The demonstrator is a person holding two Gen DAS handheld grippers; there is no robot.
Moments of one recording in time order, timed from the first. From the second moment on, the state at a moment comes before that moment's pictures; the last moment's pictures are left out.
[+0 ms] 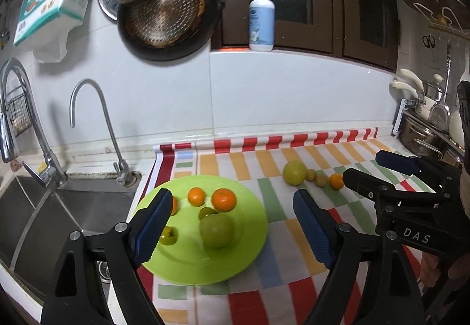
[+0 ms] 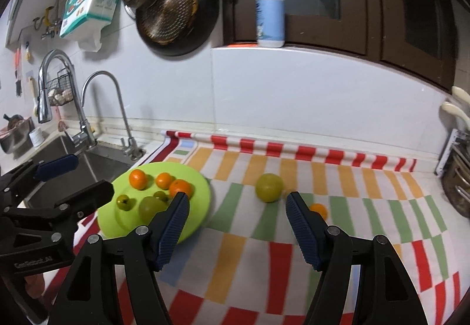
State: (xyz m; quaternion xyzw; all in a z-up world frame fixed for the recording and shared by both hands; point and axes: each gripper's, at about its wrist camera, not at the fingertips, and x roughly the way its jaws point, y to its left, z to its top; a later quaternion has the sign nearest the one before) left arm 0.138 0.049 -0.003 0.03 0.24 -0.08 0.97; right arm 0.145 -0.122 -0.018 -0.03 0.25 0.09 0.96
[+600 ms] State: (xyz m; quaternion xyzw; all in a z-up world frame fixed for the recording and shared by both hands) left arm 0.157 -0.011 -0.001 0.04 0.22 -0.09 0.97; right arm 0.151 -0.191 -0.019 -0.04 0.24 0.05 0.97
